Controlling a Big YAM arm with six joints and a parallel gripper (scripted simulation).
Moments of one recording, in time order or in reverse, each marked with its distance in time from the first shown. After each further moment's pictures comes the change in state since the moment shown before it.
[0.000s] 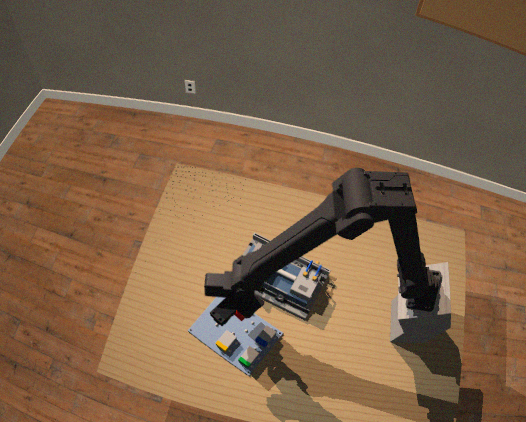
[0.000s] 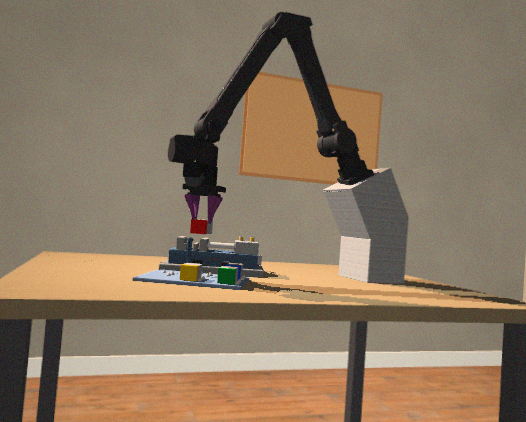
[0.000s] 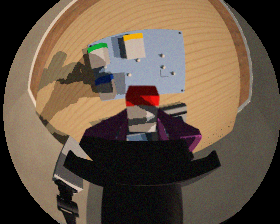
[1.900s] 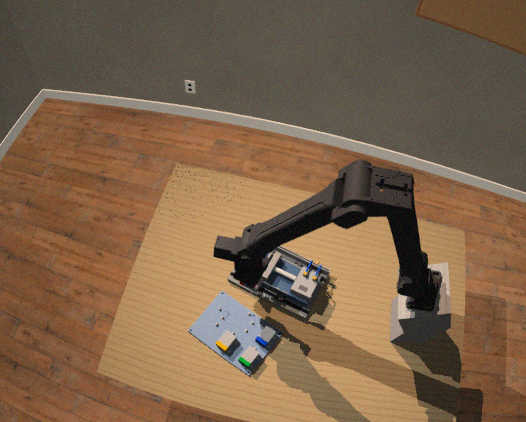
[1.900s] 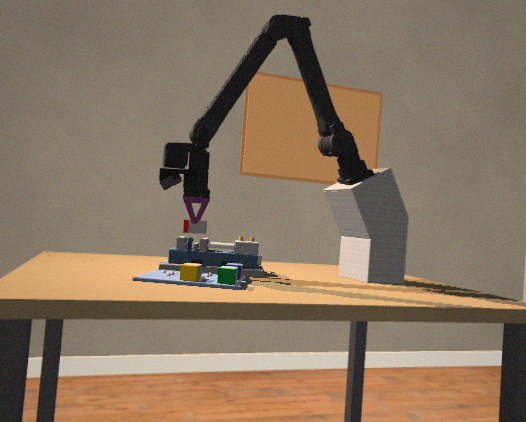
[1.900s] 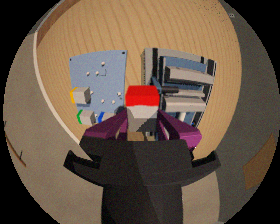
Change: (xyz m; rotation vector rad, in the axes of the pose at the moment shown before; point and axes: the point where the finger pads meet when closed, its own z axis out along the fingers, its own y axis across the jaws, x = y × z) arm 0.083 -0.050 0.003 -0.007 0.008 1.326
